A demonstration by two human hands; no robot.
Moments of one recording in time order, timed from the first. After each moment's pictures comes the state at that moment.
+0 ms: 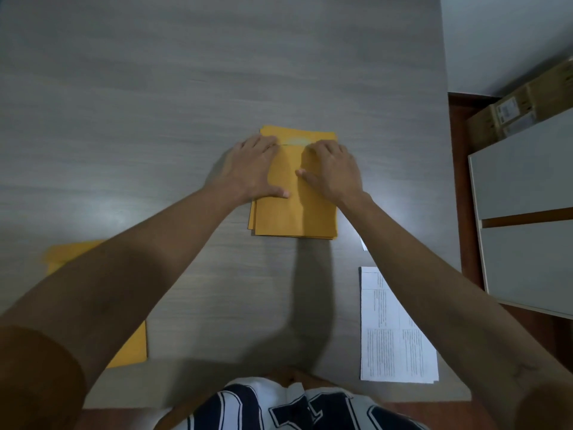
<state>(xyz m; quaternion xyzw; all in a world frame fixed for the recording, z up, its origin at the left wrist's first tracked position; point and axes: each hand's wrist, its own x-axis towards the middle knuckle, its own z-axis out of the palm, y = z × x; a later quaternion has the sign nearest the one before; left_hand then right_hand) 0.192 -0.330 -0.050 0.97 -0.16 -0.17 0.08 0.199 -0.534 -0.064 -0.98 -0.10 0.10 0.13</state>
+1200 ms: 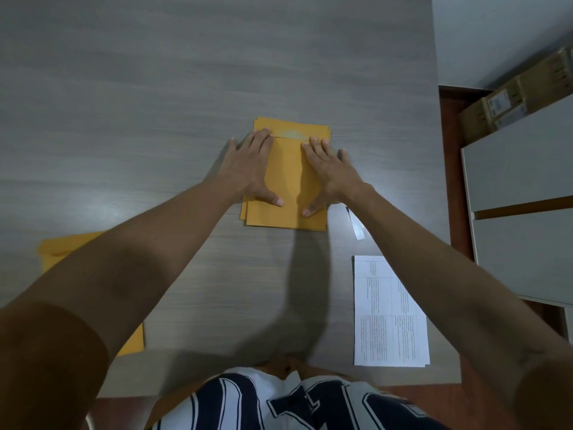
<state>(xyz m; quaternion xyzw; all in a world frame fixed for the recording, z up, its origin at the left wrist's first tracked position) 0.186 -0.341 -0.052 0.96 -0.15 -0.23 0.02 0.193 -0.554 -0.059 -0.93 -0.18 0.31 0.04</state>
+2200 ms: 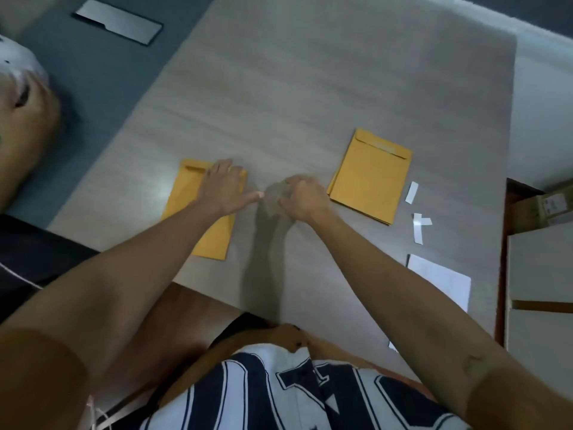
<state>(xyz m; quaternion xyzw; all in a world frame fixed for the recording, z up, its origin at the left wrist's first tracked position) -0.044 -0.160 -0.021 0.97 0.16 -0.13 0.15 0.030 -0.346 -0.024 -0.94 -0.23 0.22 0.10</state>
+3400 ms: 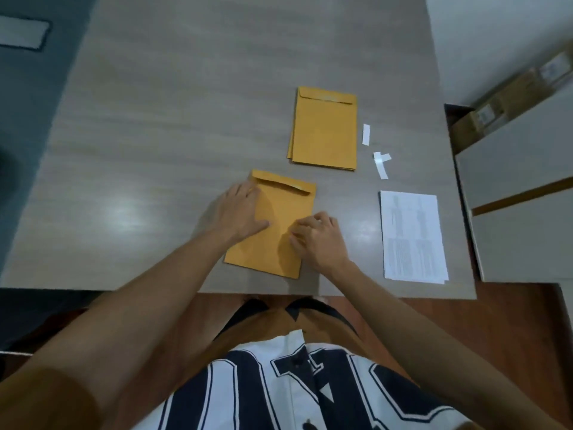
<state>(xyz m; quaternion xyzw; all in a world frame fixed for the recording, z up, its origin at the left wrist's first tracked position) -0.083 -0.243 -0.047 0.97 -0.04 -0.19 0.12 -0.126 -0.456 -0.065 -0.97 -0.21 0.02 0.08</state>
